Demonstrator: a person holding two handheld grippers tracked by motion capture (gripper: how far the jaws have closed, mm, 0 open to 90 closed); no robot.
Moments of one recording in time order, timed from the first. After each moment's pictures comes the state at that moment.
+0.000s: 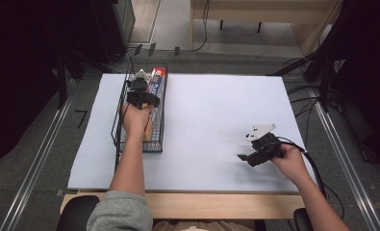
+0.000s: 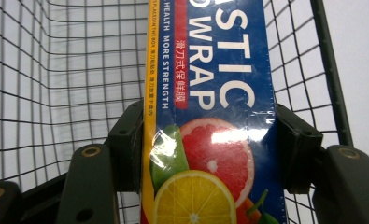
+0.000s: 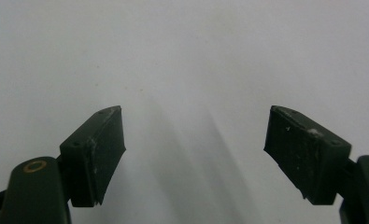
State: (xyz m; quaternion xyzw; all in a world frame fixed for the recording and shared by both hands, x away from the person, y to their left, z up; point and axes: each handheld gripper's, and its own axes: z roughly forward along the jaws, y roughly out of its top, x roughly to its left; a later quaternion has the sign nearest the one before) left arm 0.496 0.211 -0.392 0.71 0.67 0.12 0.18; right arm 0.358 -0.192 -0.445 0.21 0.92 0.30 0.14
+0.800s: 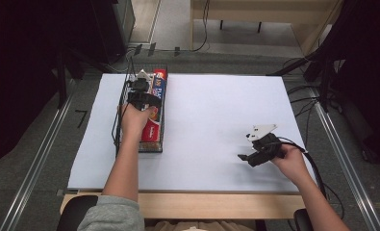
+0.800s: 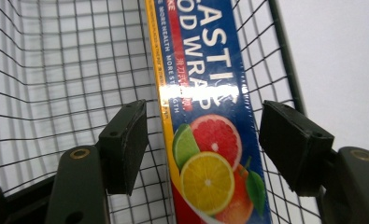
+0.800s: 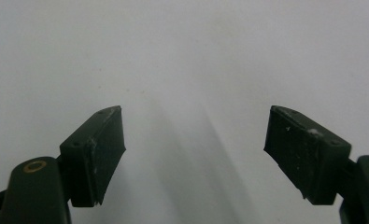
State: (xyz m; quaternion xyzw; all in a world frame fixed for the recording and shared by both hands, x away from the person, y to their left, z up) left arm 0.483 0.210 -0.377 0.73 0.64 0.11 0.20; right arm 0.357 -0.194 -0.443 0.22 0.92 0.30 0.14
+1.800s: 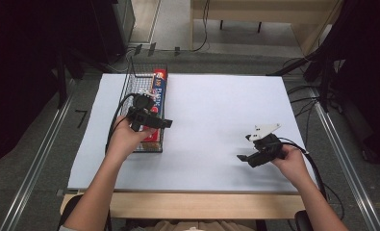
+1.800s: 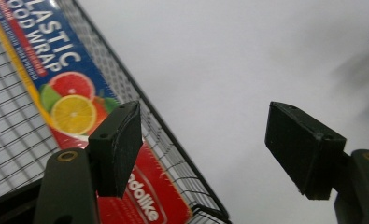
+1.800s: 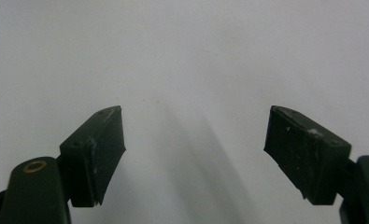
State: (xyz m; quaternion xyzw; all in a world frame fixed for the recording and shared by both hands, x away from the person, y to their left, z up) left arm 0.388 0.191 -0.352 0.83 0.45 0.08 0.31; right arm 0.353 -0.195 -0.439 0.23 0.91 0.33 0.12
